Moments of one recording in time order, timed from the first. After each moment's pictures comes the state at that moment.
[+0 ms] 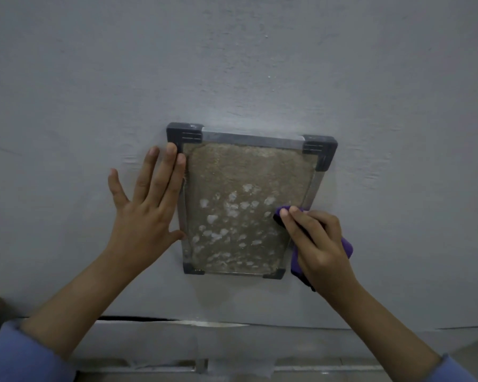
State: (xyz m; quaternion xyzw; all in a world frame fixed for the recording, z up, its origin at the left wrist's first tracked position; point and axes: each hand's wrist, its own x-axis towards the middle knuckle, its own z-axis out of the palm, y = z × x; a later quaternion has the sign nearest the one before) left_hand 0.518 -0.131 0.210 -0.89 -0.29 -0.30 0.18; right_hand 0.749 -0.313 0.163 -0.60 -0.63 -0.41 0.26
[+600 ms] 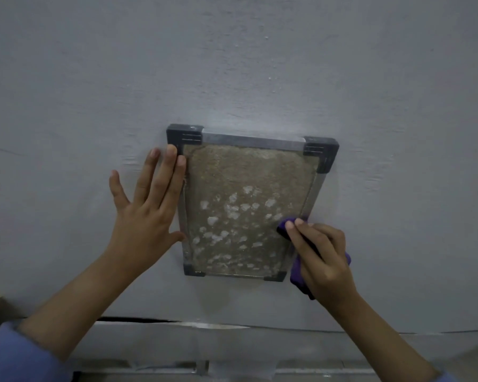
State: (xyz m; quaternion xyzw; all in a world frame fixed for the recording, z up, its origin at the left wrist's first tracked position) left_hand 0.517 -0.133 0.211 -0.90 -0.29 -0.30 0.17; right_hand 0.755 -0.316 0.141 -0.59 -0.63 -0.41 0.30
